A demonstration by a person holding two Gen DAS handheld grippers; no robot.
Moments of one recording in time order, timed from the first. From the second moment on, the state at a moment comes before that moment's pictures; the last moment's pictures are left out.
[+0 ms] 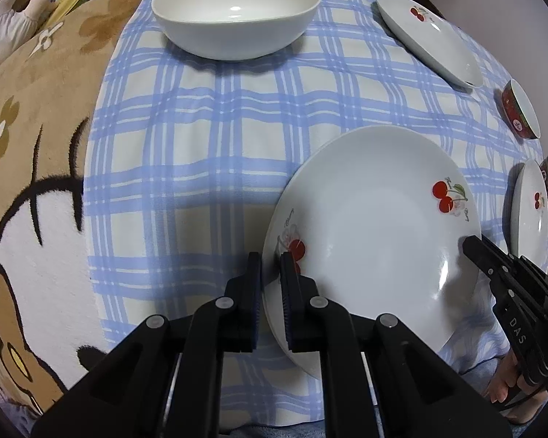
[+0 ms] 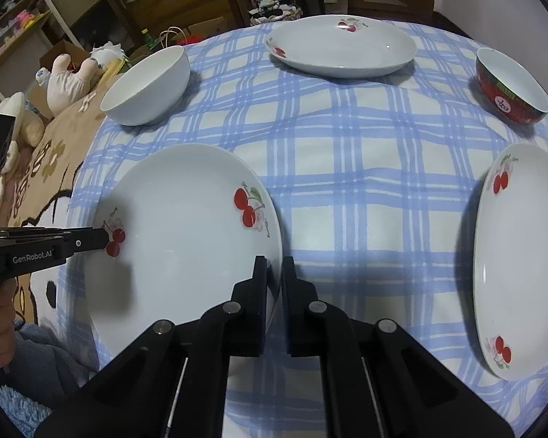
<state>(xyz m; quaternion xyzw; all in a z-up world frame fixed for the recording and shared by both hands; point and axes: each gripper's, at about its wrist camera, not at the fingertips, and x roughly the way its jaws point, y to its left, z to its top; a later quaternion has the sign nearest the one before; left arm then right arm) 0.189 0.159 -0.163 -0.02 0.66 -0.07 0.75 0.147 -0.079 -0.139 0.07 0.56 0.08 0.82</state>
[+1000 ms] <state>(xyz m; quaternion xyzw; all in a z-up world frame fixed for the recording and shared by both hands) 0.182 0.151 -0.171 -0.01 0.66 -0.07 0.75 0.147 -0.089 -0.143 0.11 0.54 0.10 0.83</state>
